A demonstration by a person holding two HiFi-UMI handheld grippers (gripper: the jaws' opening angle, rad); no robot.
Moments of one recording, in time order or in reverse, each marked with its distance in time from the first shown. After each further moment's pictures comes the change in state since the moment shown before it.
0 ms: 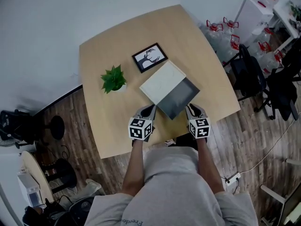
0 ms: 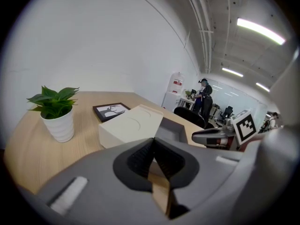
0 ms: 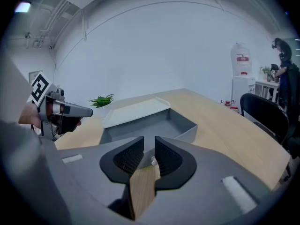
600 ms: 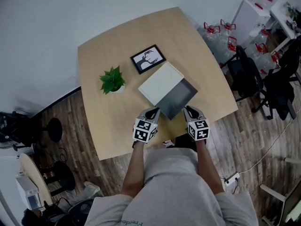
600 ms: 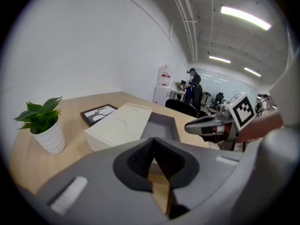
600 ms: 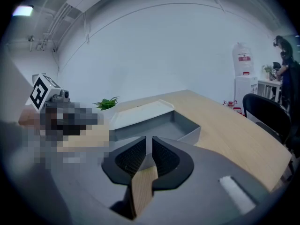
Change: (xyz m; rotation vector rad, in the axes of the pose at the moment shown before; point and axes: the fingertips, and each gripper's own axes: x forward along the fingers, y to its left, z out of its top) left arm 0.016 -0.026 -0.008 0.175 0.065 -0.065; right arm 0.000 0.009 0.003 0.004 -0.018 0.044
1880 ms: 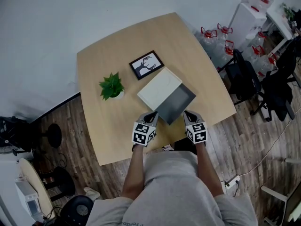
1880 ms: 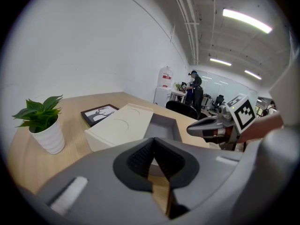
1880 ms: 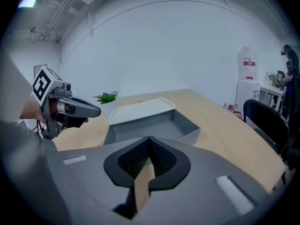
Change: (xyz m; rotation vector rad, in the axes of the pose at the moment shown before) left arm 0.007 0.006 0.000 -0.025 -0.014 -0.002; right arm 0.004 -0.005 -0.006 -0.072 0.055 -0.013
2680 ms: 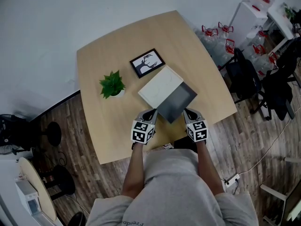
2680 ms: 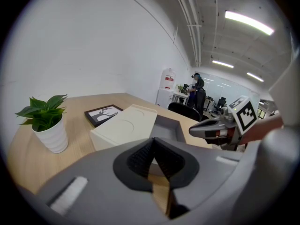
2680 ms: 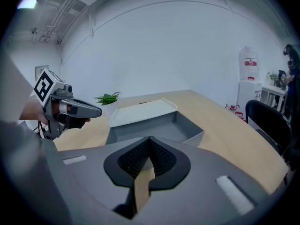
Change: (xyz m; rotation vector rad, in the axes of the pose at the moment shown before) left arm -0.004 0.016 0.004 -0.023 -0.018 0.018; right arm 0.007 0.005 0.010 0.000 -0.017 0.016
